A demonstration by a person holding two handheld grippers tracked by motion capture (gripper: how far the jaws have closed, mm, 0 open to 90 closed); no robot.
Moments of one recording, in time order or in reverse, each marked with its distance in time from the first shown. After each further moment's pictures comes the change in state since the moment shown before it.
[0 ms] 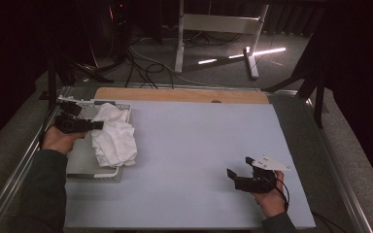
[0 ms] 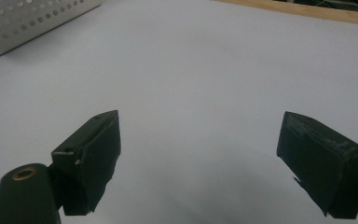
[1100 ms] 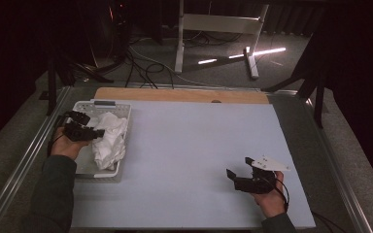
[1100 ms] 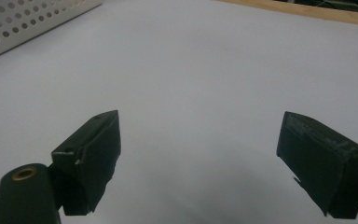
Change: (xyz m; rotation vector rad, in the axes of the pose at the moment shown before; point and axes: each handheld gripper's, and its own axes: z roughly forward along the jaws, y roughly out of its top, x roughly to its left) left arm 0.005 -0.021 0.037 0.058 0.139 0.068; right arm 0.002 0.000 -0.001 0.002 -0.001 -0.005
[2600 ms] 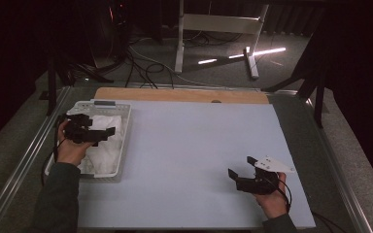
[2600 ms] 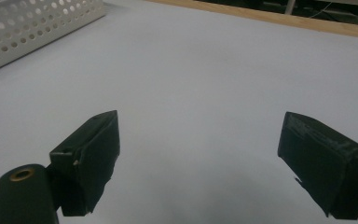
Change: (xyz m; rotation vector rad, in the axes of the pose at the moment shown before) left arm -0.035 -0.001 -0.027 -0.268 -0.054 -0.049; right arm 0.000 0.002 -0.008 -0.036 0.001 -0.001
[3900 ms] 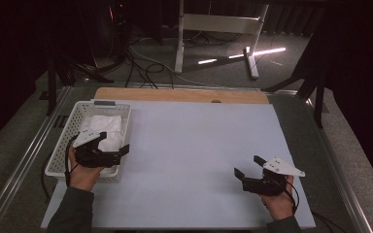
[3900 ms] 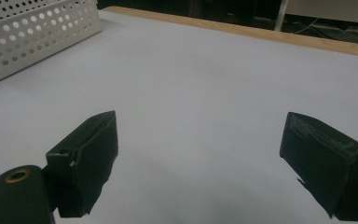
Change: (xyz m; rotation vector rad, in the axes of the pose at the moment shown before) left arm -0.066 -0.043 -0.019 -0.190 -0.090 0.069; right arm -0.008 0.000 -0.016 -0.057 -0.016 0.001
